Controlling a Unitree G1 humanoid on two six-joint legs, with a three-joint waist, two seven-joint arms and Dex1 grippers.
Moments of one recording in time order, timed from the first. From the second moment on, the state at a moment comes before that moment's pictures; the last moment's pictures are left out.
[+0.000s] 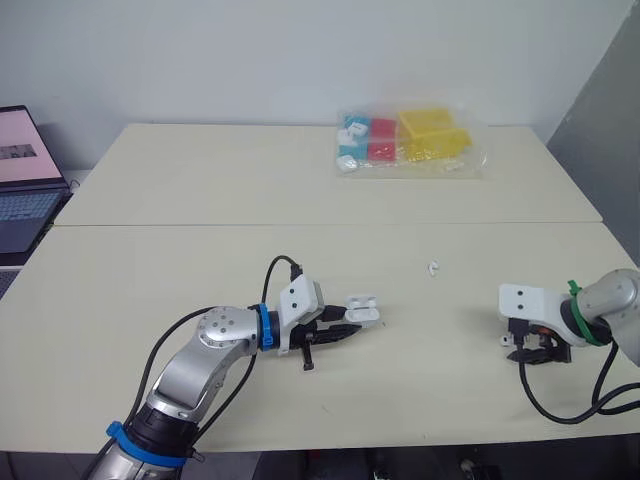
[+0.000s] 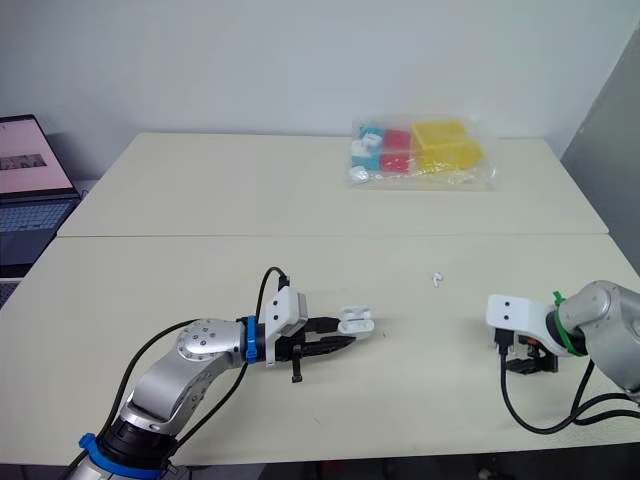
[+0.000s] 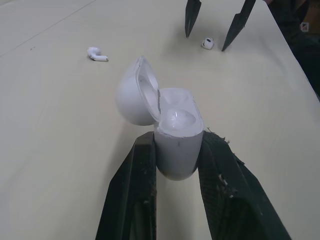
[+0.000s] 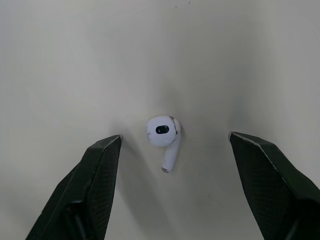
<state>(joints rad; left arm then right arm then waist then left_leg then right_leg) -0.22 0.52 -0.25 -0.27 -0.31 0.36 -0.97 -0.30 -1.21 0.29 -0.25 -0.05 0.66 1.23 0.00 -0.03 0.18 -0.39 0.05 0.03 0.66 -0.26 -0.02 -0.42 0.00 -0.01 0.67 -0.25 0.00</state>
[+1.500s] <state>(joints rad) -0.33 0.37 -0.19 -0.21 -0.32 0.34 -0.88 -0.41 -0.51 -0.16 -0.74 0.53 0.84 0.78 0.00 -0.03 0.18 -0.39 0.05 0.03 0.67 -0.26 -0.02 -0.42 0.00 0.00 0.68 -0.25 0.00</state>
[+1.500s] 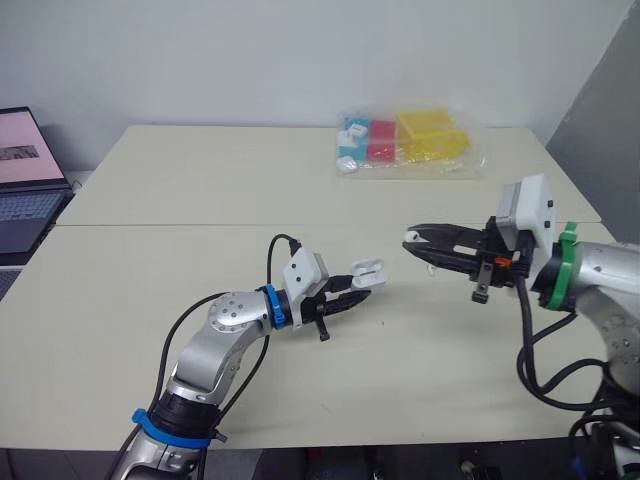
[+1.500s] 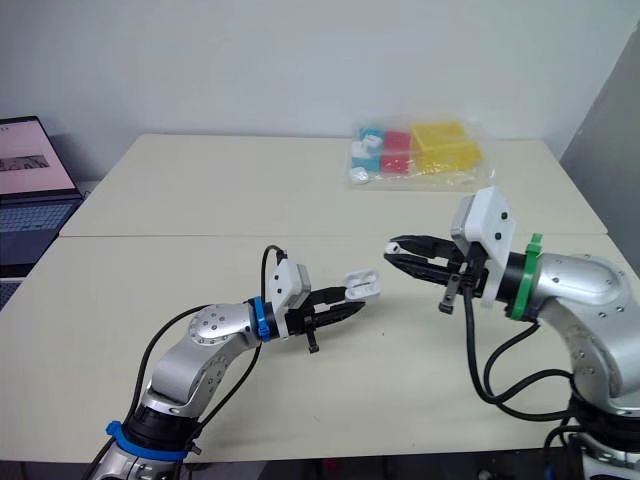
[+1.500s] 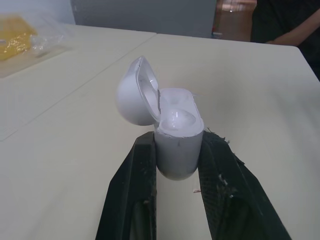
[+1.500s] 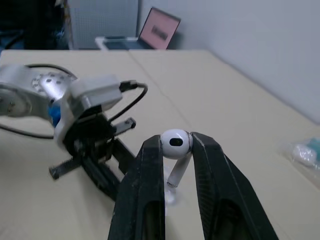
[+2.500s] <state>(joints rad) -0.37 0.35 -0.15 -0.20 -0.43 0.39 -0.84 -0.22 -0.36 0.04 -0.56 0.34 0.42 0.58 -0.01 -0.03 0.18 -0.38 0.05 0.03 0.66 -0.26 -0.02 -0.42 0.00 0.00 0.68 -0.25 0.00</state>
